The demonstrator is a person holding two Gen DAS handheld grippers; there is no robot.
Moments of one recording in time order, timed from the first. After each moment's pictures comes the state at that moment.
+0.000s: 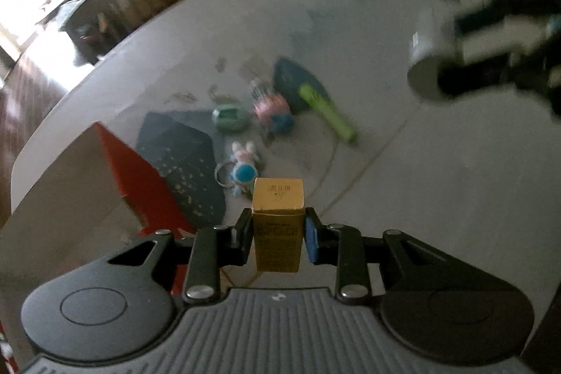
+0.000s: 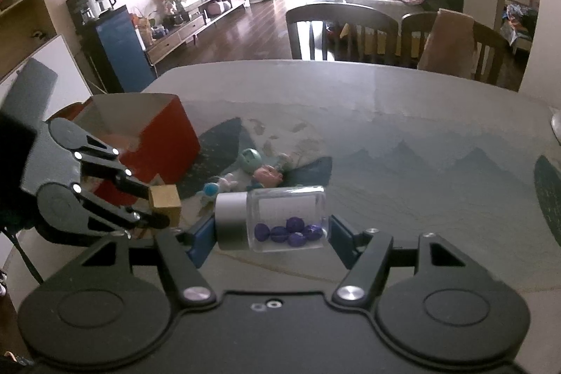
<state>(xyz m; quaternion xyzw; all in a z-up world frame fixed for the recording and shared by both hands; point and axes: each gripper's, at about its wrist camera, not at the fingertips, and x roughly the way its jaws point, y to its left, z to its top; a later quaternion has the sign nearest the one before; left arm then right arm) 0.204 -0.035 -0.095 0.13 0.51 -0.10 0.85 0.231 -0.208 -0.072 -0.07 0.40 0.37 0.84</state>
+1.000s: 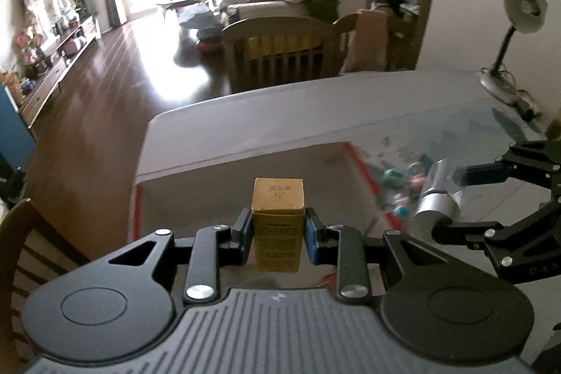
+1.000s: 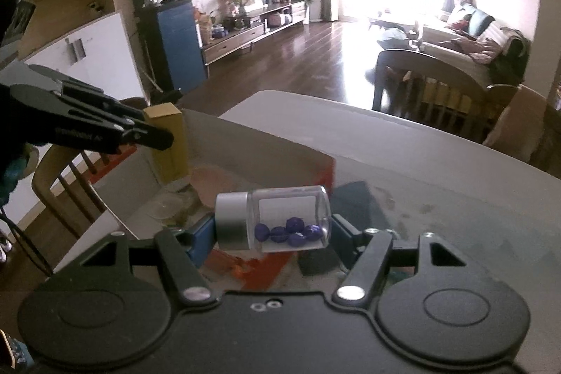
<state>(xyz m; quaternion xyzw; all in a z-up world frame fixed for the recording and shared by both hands) 0.133 0.158 -0.001 -0.01 0.40 0.05 0.91 0.174 -0.025 -0.038 -0.14 0.34 0.44 0.82</state>
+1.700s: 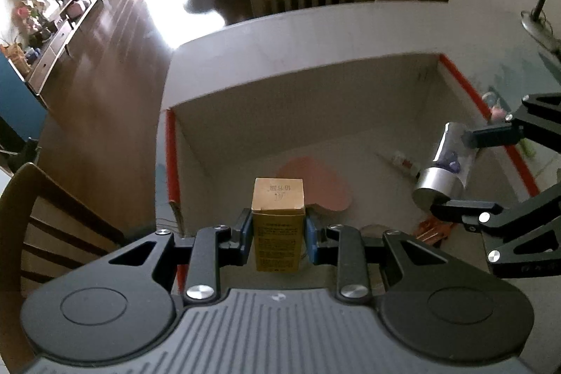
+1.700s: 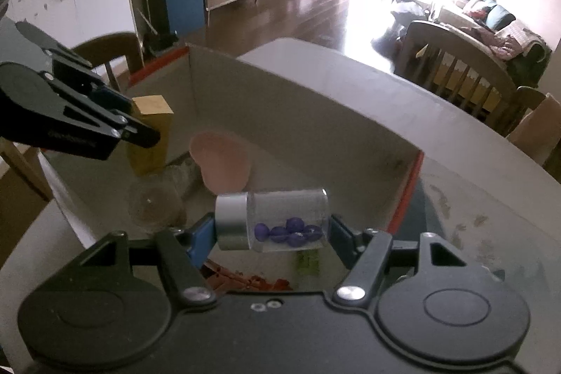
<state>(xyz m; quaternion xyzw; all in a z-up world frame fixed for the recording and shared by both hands) 0.150 0.227 -0.088 0.01 0.49 0.06 0.87 0.171 0.079 -0.111 -0.23 0.38 0.41 0.79</state>
